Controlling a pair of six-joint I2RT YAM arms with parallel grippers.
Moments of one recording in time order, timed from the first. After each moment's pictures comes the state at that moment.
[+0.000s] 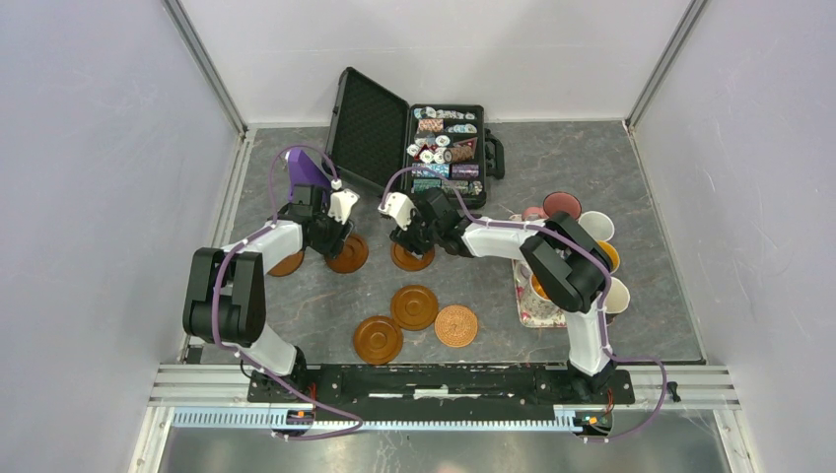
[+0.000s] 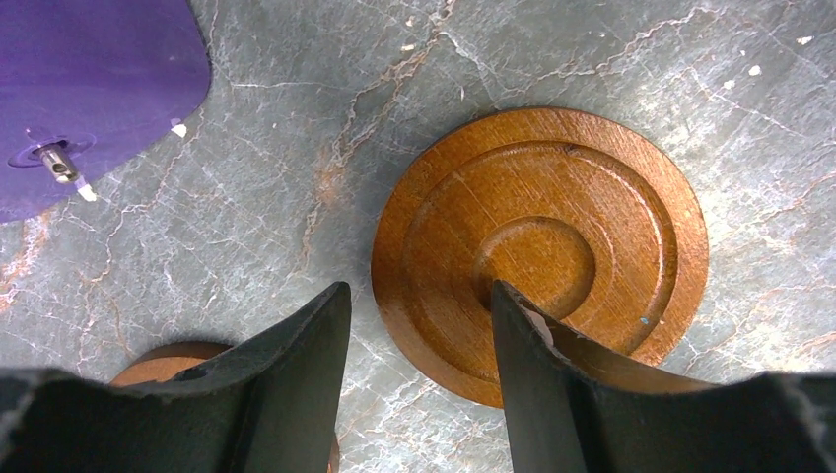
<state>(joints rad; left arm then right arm) -0.11 1.58 0.85 -0.28 0.13 0.47 0.78 2.02 1.24 0.07 -0.13 -0.35</state>
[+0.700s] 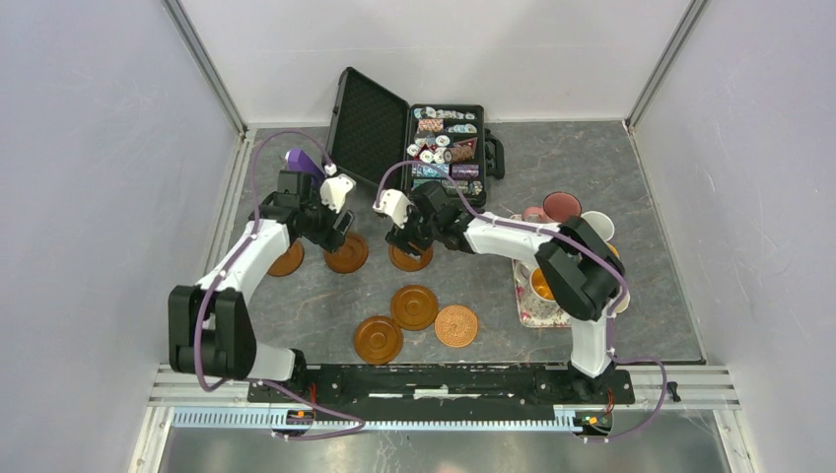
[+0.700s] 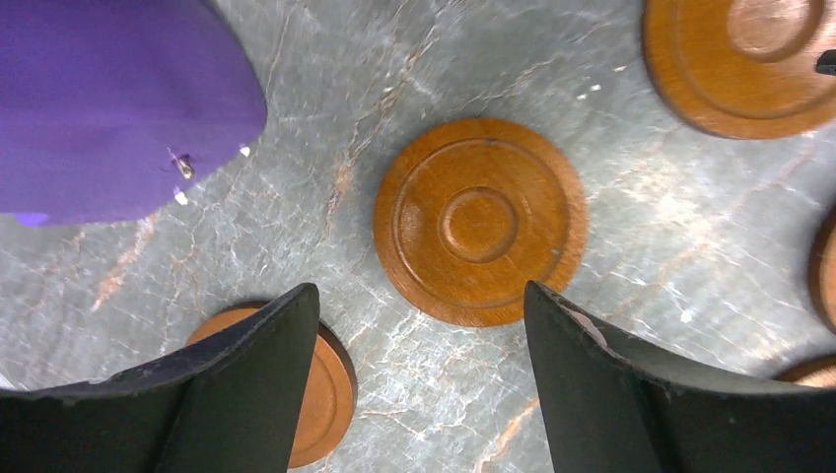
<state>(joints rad) -0.11 1.42 0.94 -0.48 0.20 0.48 0.80 1.97 1.30 -0.07 -0.14 -0.38</state>
